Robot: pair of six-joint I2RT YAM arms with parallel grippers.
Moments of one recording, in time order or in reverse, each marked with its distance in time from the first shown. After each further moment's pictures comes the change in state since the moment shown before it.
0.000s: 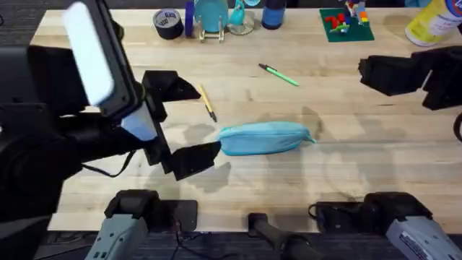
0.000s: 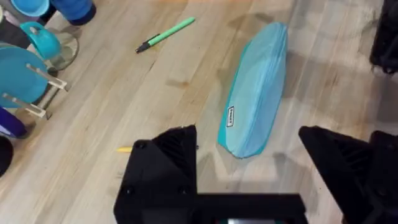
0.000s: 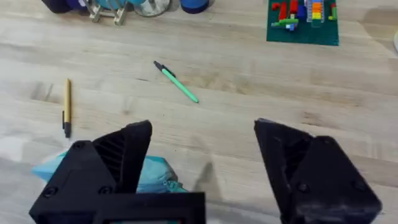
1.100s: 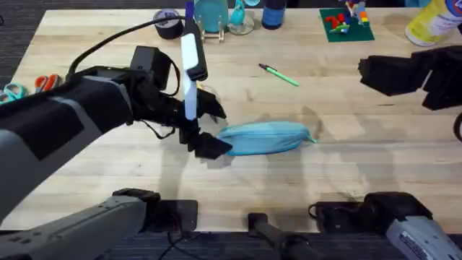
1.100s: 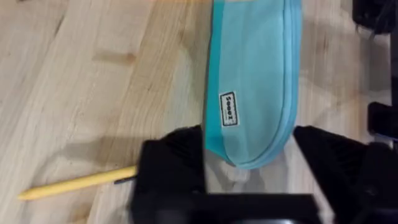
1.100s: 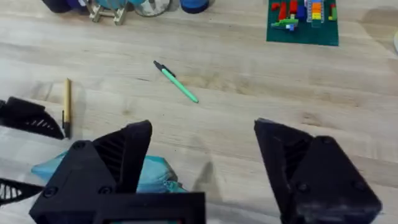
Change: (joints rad) left arm -0.131 0.641 -0.079 0.259 0.043 0.137; right arm 0.000 0.000 0.000 0.000 0.000 -0.001
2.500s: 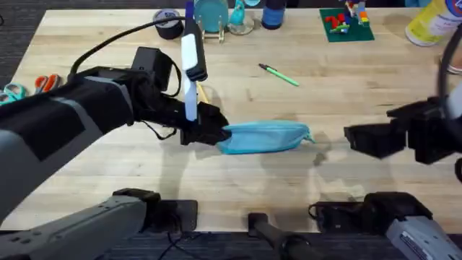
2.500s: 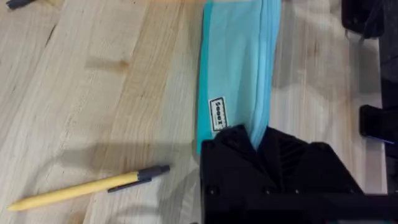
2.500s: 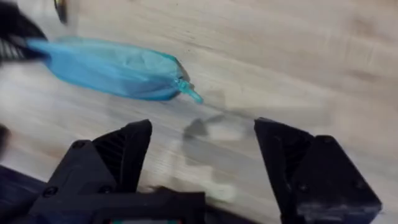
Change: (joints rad) left arm -0.006 0.000 -0.003 -0.004 0.029 0.005; right arm 0.000 0.000 0.000 -0.407 -0.049 -0.210
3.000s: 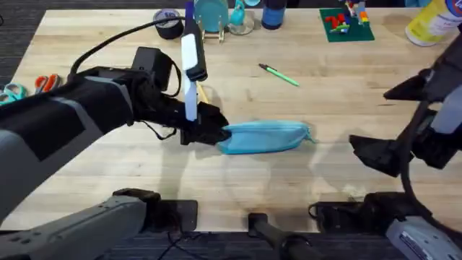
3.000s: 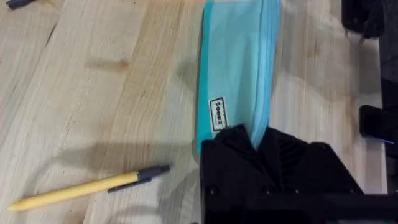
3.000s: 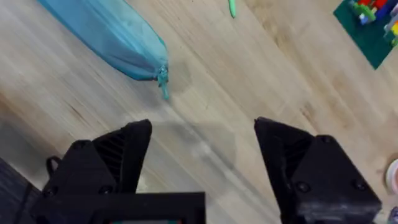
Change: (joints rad) left arm 0.000 0.000 0.000 0.000 0.000 0.000; right arm 0.000 0.000 0.000 0.026 -0.011 -0.578
